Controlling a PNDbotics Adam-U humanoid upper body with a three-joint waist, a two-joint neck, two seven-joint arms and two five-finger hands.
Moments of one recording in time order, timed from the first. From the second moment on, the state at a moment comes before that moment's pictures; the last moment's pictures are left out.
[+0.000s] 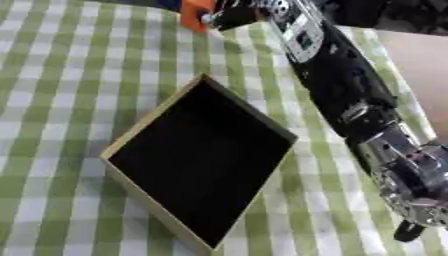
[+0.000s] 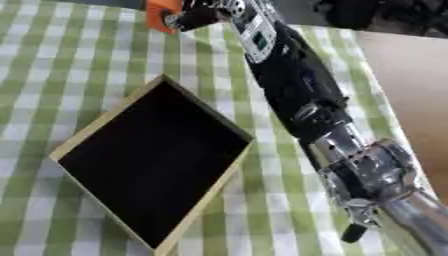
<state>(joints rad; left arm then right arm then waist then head) -0.40 0.32 0.03 -1.98 -0.28 -0.22 0.40 -1.32 -0.49 0.11 -0.88 0.63 0.01 0.44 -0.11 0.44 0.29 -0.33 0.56</state>
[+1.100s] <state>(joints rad) -0.37 0.32 0.04 -1.98 -0.27 -0.20 0.44 -0.98 -0.68 0.36 -1.69 0.37 0.07 0.59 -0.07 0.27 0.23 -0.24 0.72</state>
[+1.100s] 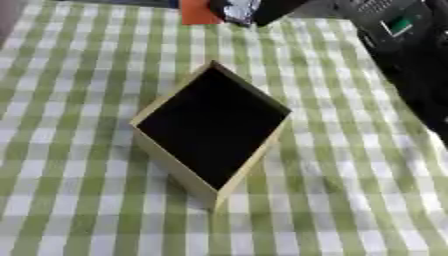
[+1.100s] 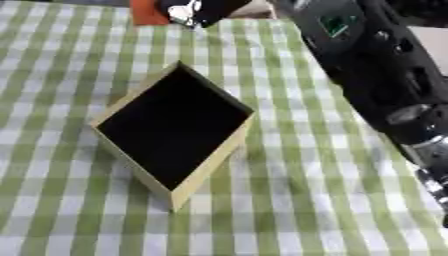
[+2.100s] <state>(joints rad) -0.34 0.32 0.04 -1.98 -0.27 -0.20 0.43 -0.70 -0.71 0.38 -1.95 0.40 0.14 0.58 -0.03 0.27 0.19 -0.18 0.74</state>
